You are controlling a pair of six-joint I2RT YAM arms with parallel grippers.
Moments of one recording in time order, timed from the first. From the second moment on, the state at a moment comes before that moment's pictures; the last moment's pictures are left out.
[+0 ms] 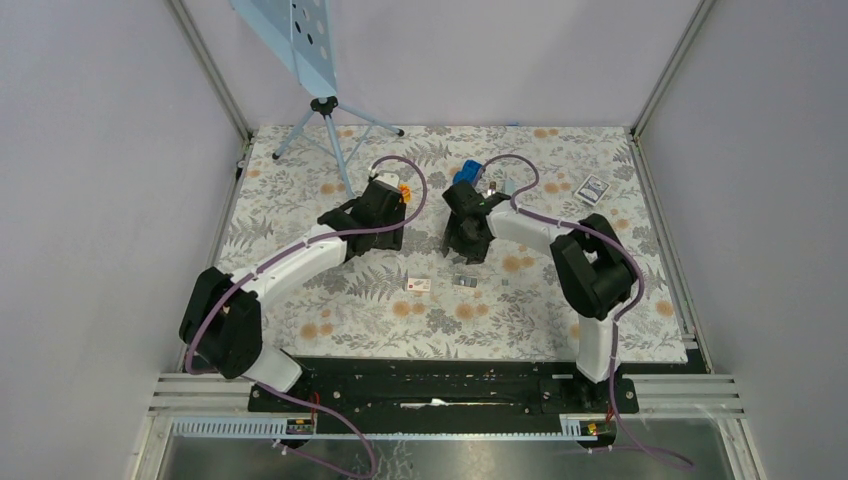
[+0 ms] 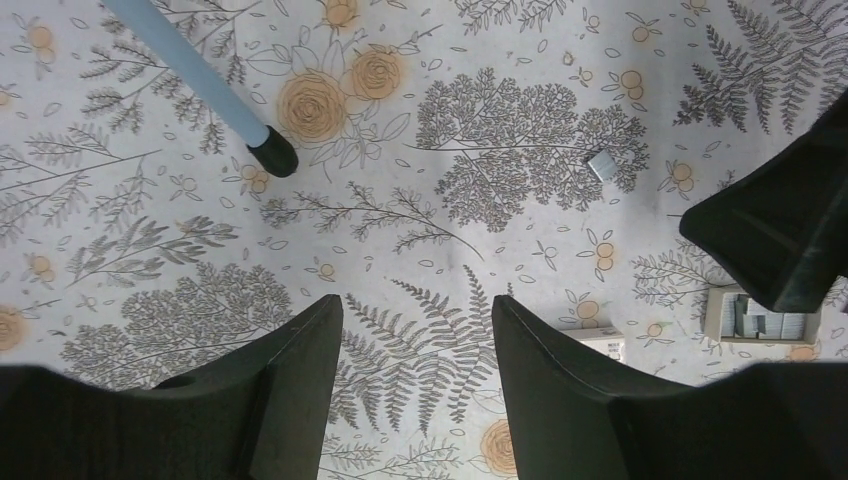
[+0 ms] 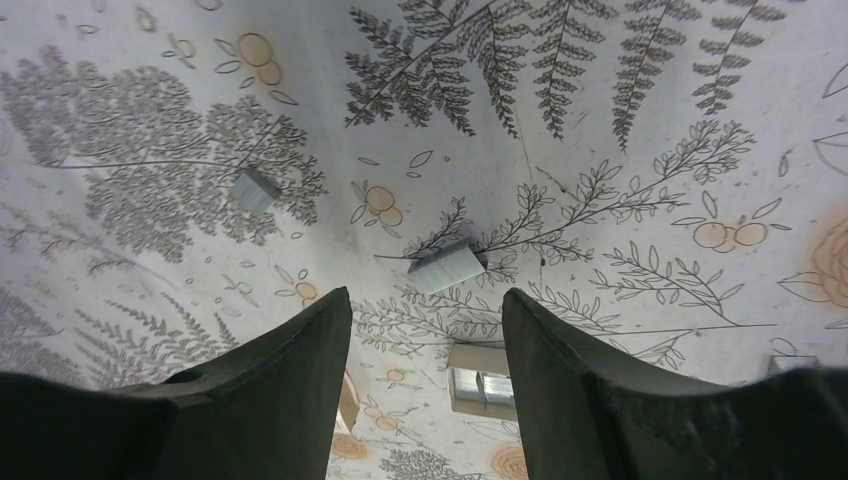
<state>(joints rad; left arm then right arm) -0.61 1.49 1.09 -0.48 -0.28 -0.36 0.64 1.93 1.34 -0.61 0.07 0.90</state>
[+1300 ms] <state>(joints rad) -0.57 1.48 1.09 -0.53 -0.35 -0.34 0.67 2.18 1.66 -0.81 0.23 0.78</state>
